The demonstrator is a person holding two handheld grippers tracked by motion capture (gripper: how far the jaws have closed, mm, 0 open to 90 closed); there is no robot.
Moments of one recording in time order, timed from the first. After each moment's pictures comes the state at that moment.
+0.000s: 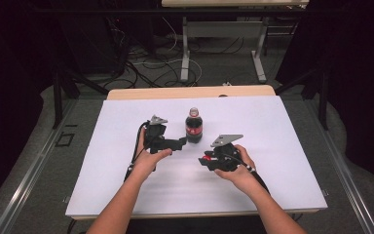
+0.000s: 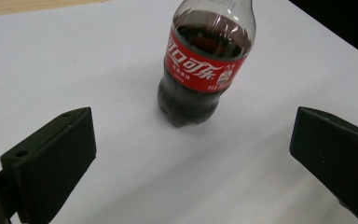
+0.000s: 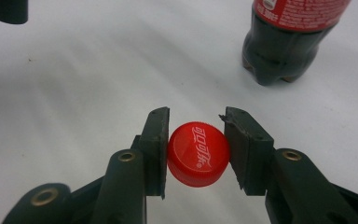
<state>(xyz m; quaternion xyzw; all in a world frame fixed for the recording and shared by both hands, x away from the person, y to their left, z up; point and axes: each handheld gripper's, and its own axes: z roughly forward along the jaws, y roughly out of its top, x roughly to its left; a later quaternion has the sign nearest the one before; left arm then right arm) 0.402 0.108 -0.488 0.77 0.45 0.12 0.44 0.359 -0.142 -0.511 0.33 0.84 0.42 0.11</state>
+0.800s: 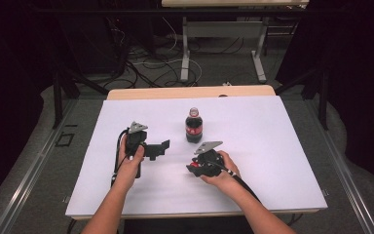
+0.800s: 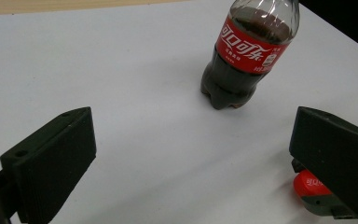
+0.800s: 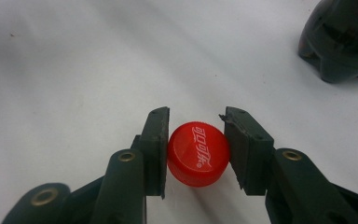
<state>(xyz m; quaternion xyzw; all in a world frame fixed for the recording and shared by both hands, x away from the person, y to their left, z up) 0.385 0.151 -0.494 0.74 0.48 0.15 0.45 0.363 -0.103 -0.549 0.31 0.86 0.39 0.10</state>
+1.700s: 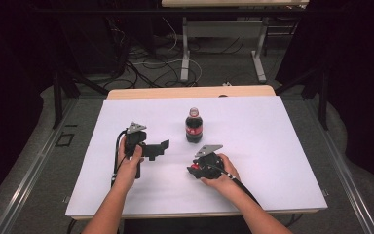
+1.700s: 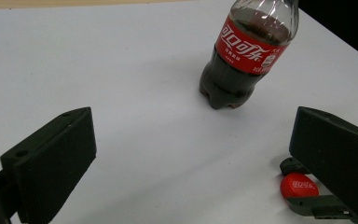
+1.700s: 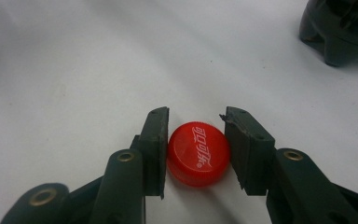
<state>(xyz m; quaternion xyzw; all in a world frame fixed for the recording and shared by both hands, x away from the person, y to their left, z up) 0.385 0.154 -0.496 0.74 0.48 0.14 0.45 0.362 -0.104 -0.563 0.32 0.86 0.39 0.11</state>
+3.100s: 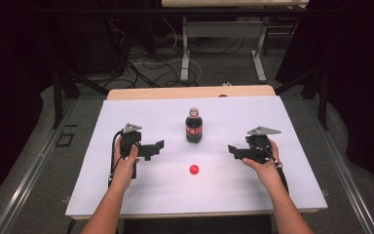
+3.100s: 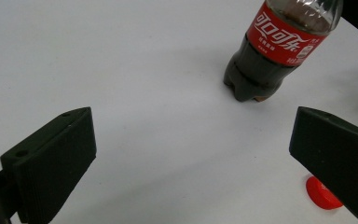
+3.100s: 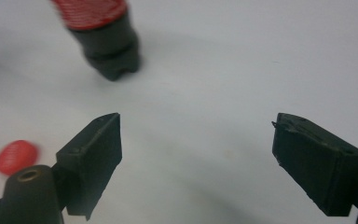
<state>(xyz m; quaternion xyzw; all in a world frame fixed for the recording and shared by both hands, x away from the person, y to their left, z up) 0.392 0.170 -0.507 0.73 0.51 0.14 0.44 0.386 -0.246 -0.526 0.49 0.74 0.42 0.20</state>
